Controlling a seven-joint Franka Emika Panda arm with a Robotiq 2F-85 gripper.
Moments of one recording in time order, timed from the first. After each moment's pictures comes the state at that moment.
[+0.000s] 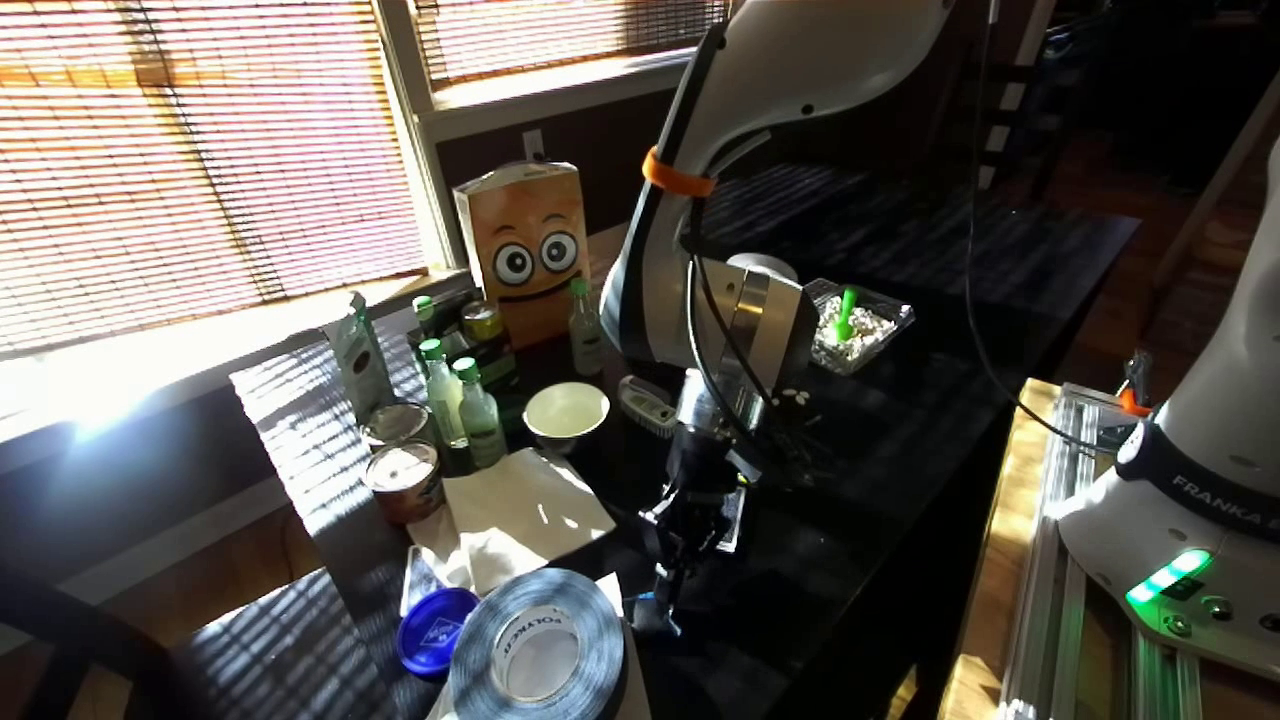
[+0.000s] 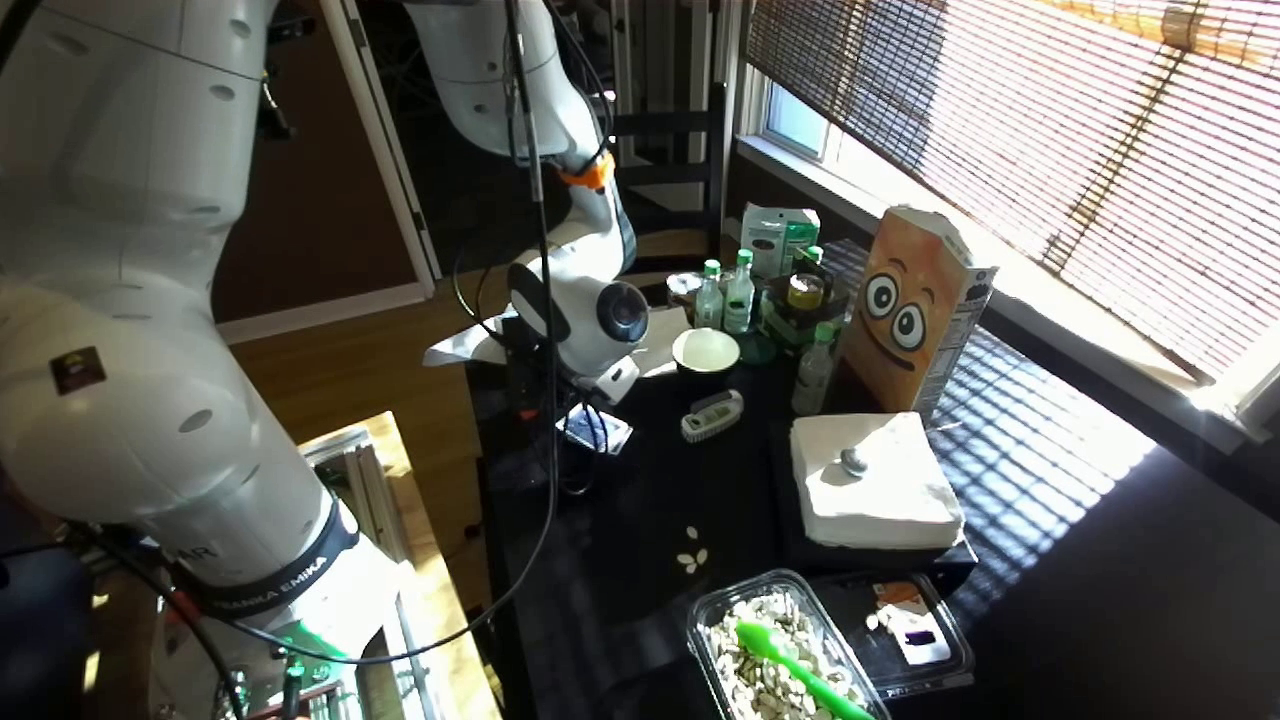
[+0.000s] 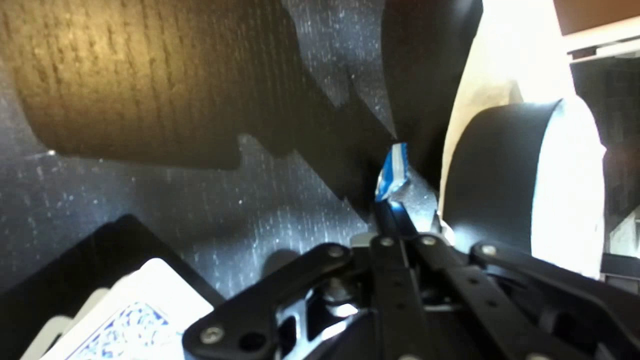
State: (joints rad) arm 0.22 0.54 0.15 -2.43 1.55 2.53 -0.91
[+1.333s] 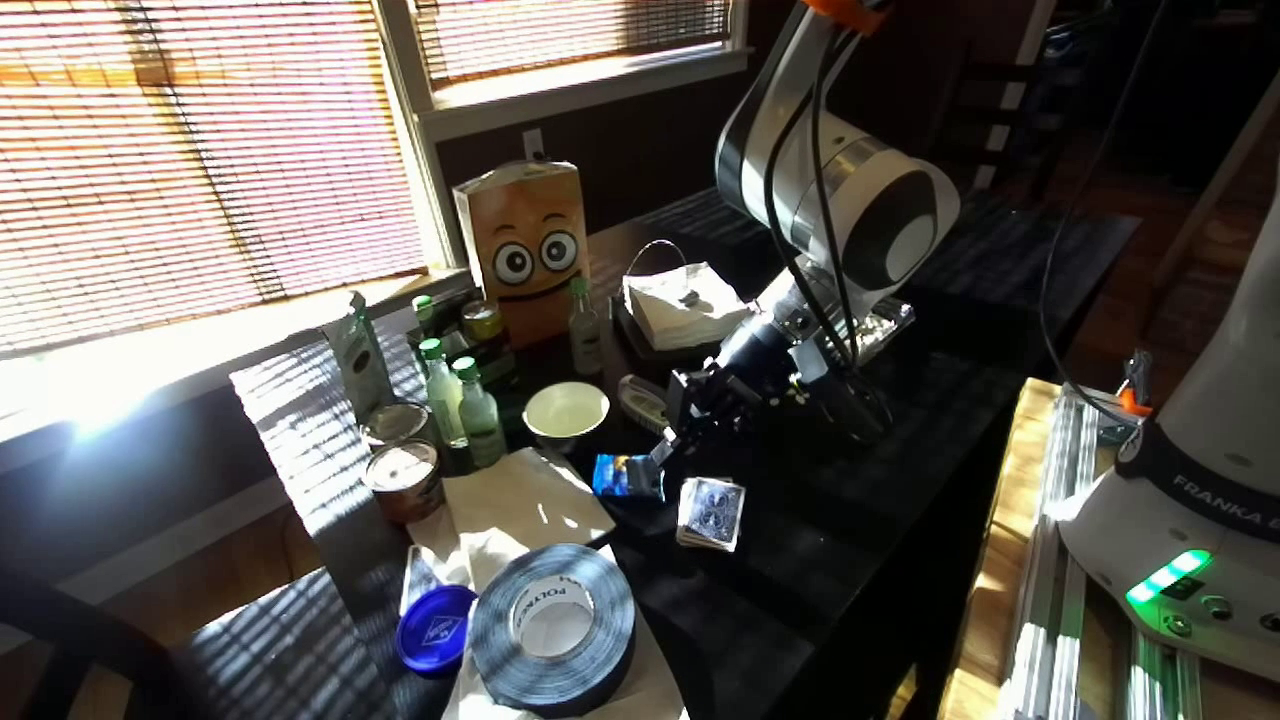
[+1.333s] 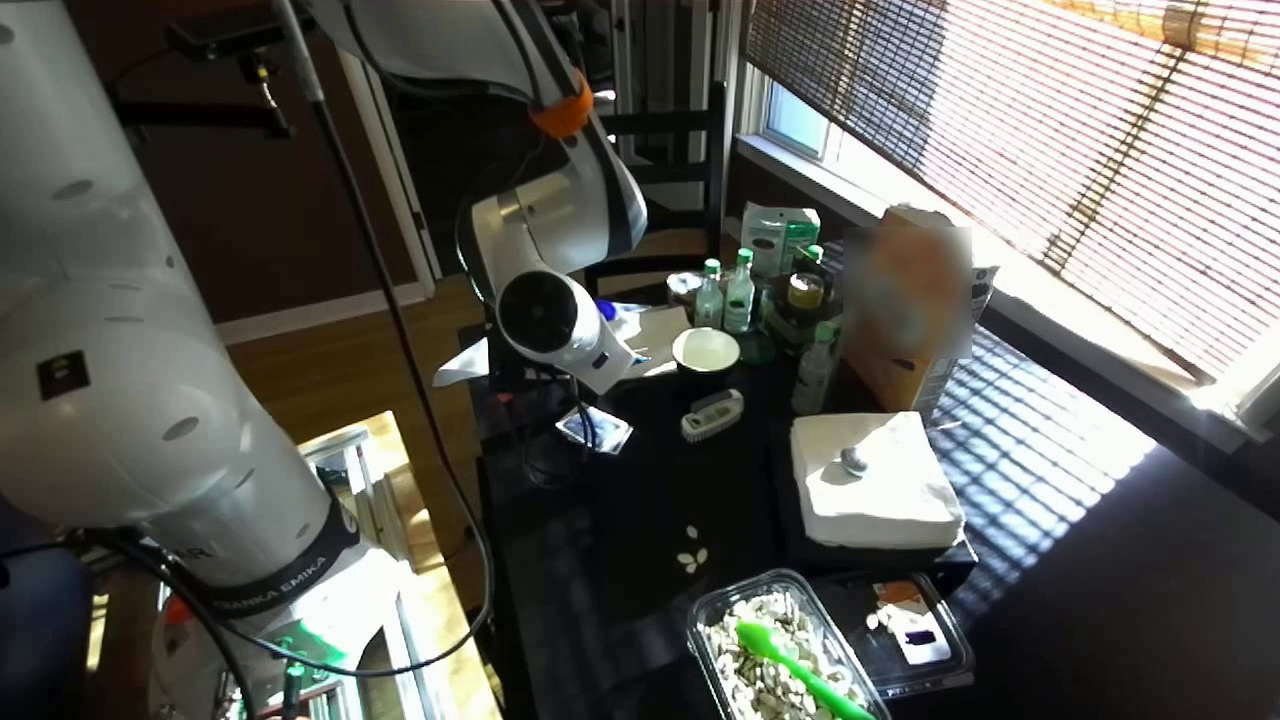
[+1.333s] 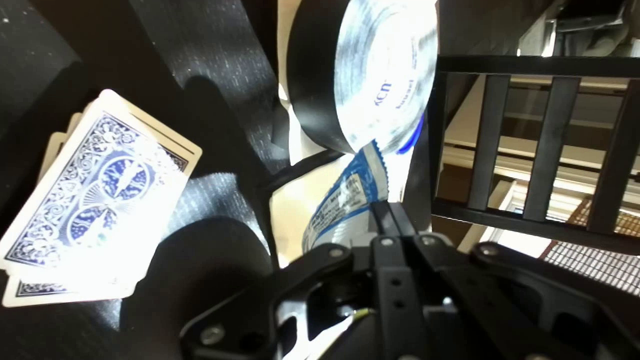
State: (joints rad) arm 0.17 0.13 0.09 -2.70 2.09 2.50 -1.25
